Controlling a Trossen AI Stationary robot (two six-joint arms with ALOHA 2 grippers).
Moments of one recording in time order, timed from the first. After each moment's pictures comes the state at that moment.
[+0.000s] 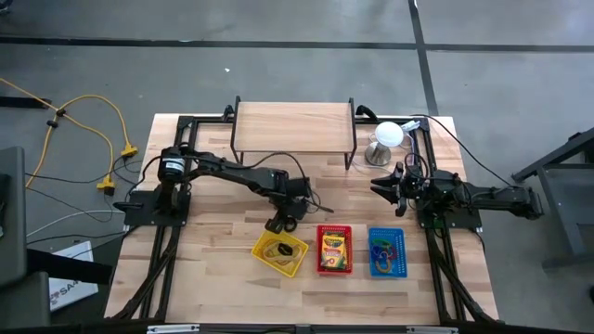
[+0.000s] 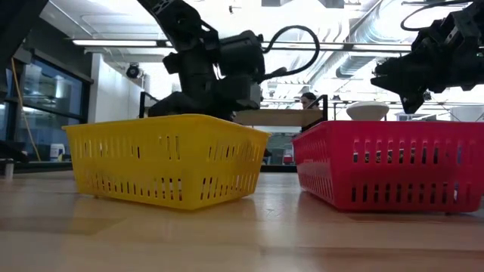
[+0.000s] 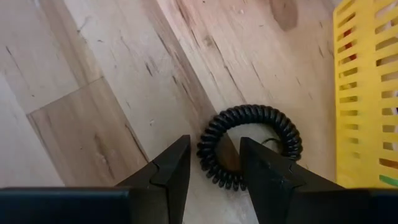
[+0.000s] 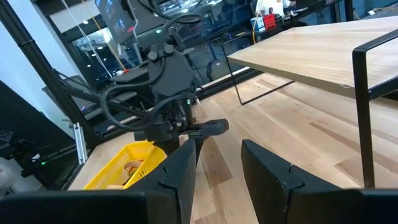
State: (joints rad) left arm 0.05 1.96 1.28 -0.50 0.27 0.47; right arm -0.07 0.07 0.01 0.03 0.08 0.40
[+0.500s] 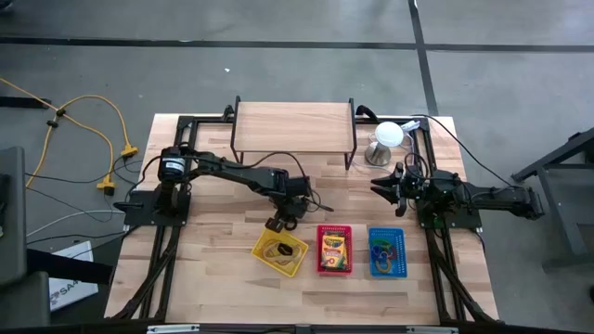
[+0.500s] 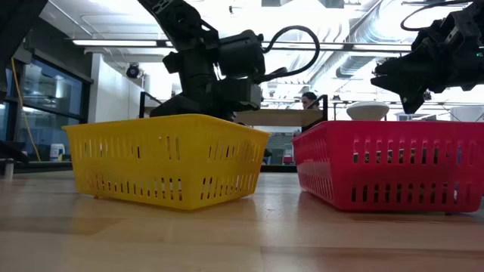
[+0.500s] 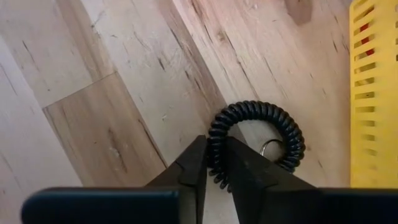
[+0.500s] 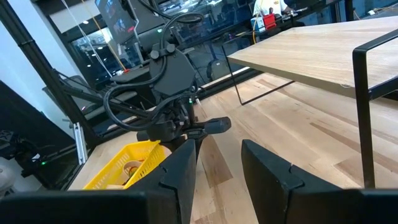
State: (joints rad) left arm 0.05 1.96 1.28 -0.51 0.24 0.48; right arm -0.07 0.07 0.01 0.03 0.08 0.40
